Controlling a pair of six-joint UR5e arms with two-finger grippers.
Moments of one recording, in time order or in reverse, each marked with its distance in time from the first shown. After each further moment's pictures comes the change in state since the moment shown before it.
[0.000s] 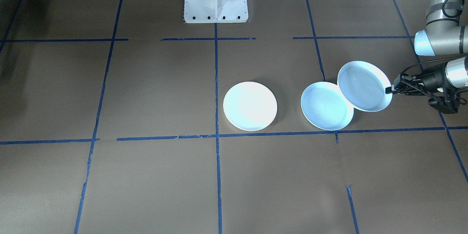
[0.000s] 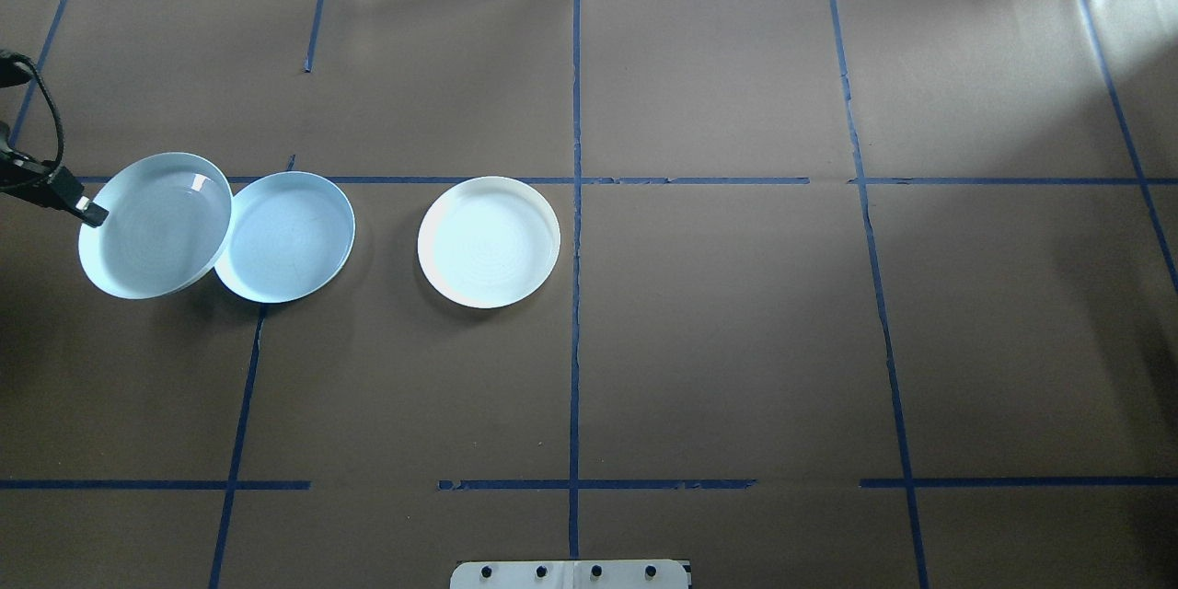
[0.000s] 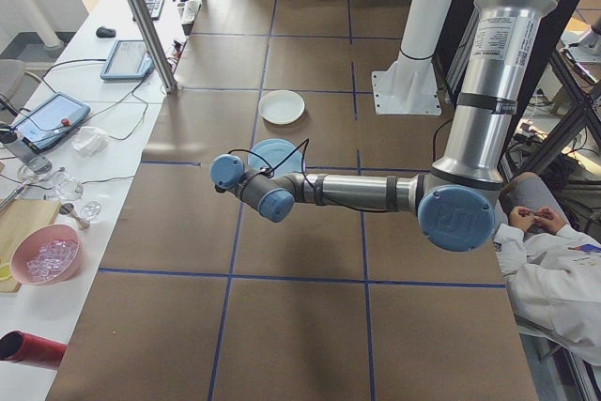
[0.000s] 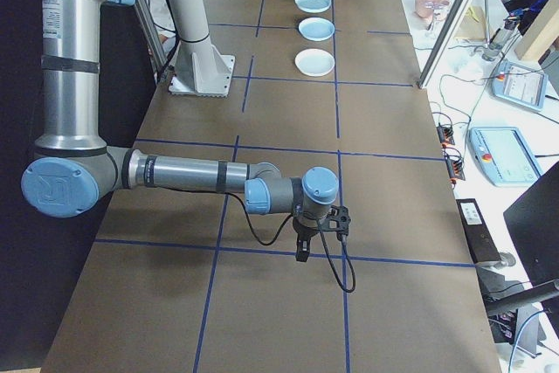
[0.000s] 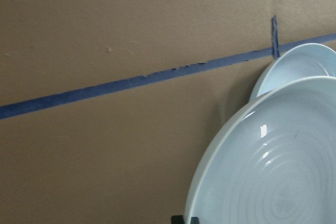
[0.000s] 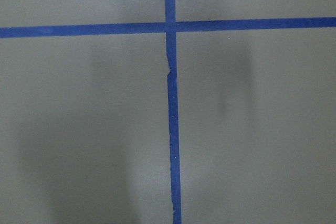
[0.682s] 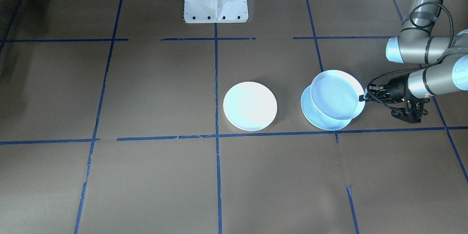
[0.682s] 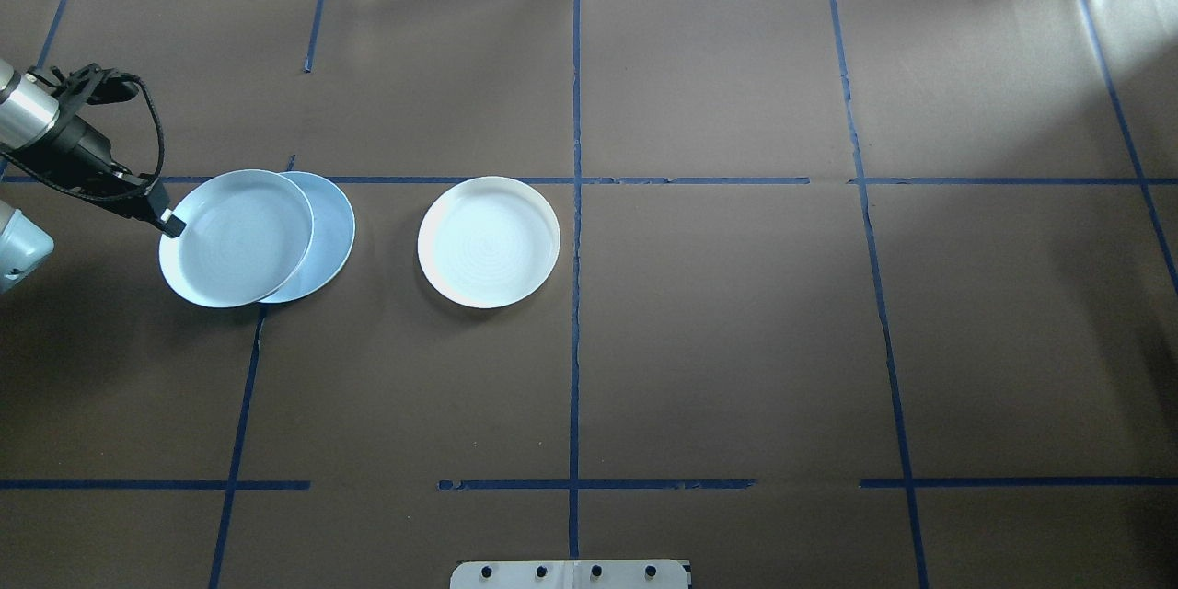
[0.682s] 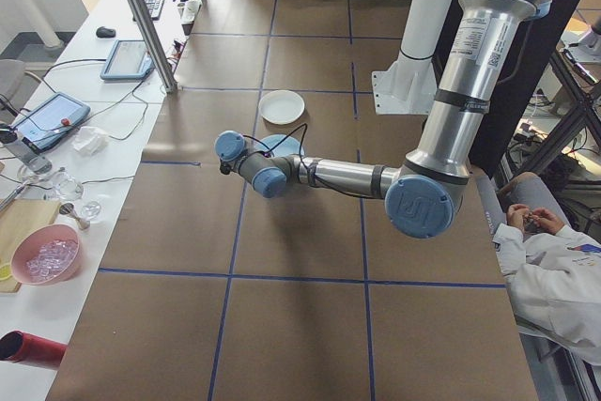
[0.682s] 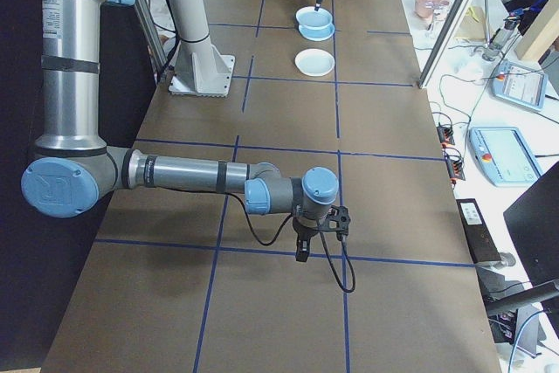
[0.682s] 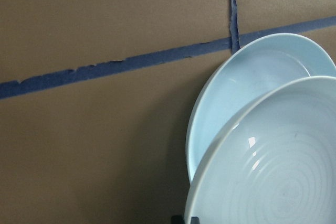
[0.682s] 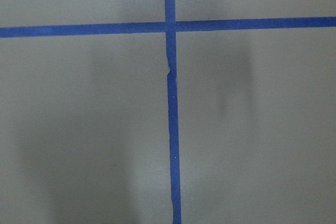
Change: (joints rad) left arm 0.108 -0.102 0.036 -0.015 0.109 -0.142; right arm 0.000 0.000 0.000 0.000 0.000 0.000
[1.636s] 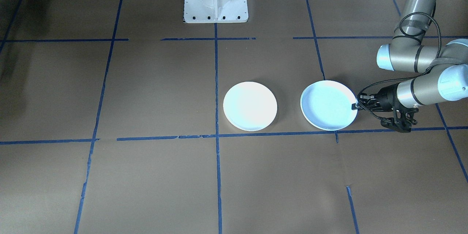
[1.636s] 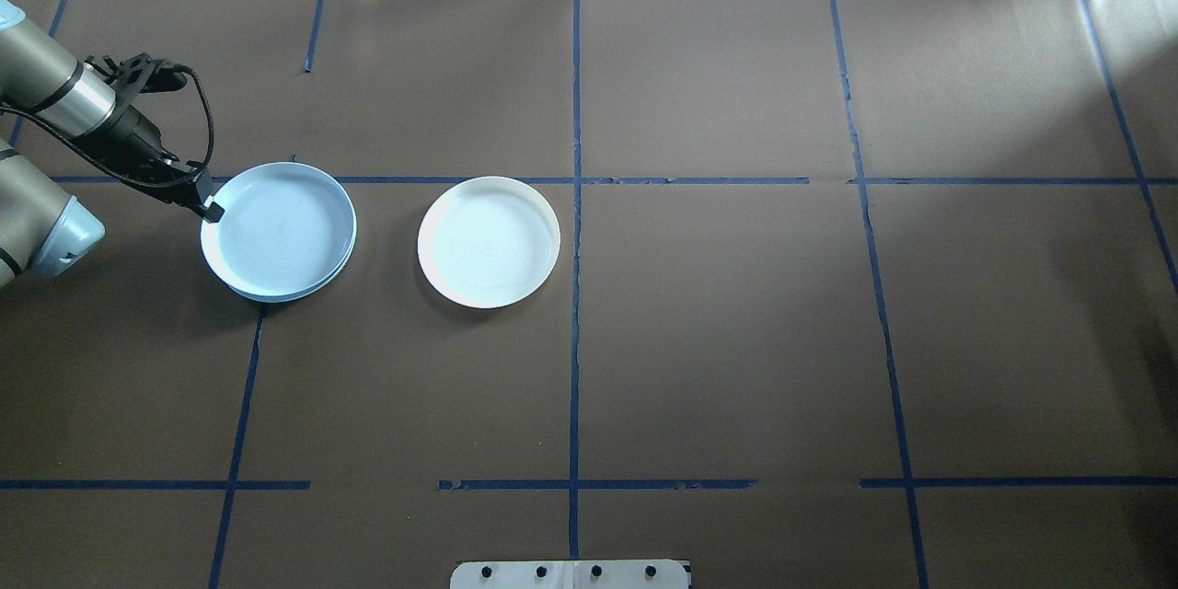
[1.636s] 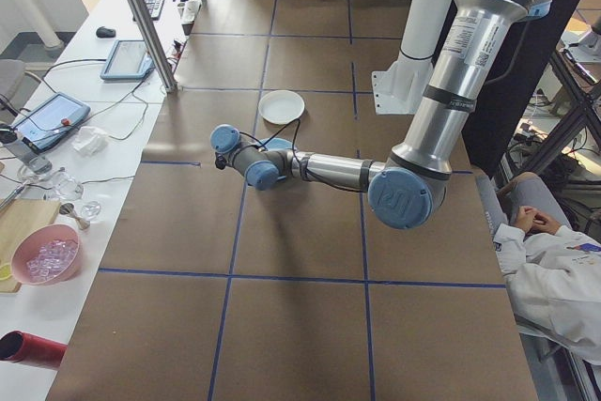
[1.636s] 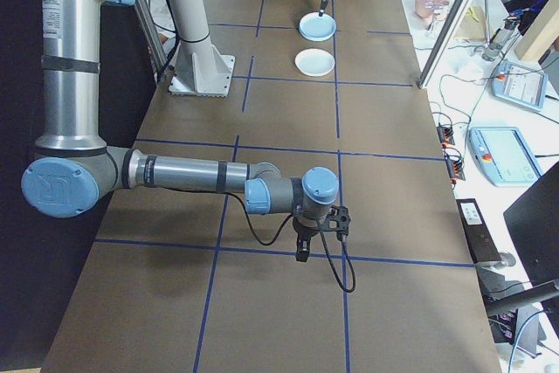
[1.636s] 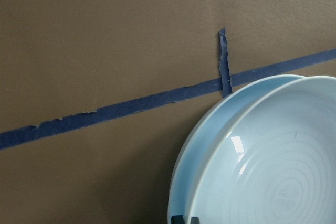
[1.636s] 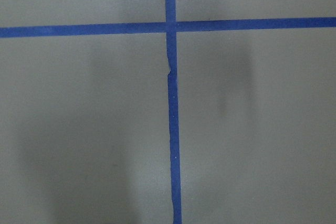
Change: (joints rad) left arm 0.022 -0.067 0.063 -0.003 0.034 -0.009; right arm -0.001 0.000 0.000 0.000 0.000 0.000
